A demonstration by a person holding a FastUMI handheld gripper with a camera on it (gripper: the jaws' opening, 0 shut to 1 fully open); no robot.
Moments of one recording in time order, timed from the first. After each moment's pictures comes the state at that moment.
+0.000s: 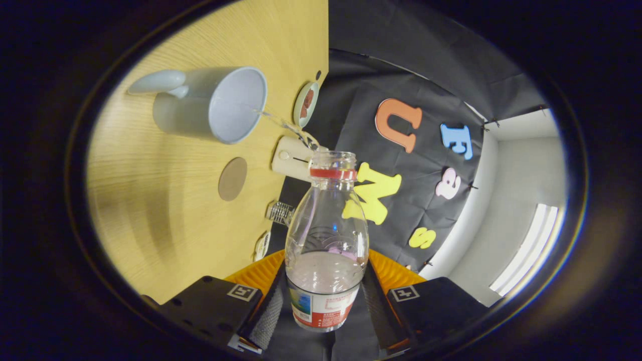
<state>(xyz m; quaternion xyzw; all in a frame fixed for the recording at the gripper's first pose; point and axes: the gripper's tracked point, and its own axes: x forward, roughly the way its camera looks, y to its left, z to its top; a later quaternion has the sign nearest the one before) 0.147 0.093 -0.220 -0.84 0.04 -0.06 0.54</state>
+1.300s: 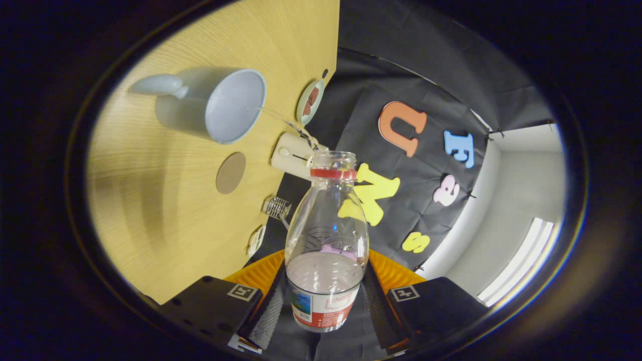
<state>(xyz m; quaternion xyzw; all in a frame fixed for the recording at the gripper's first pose) 0.147 0.108 -0.207 -0.86 0.05 -0.07 0.51</state>
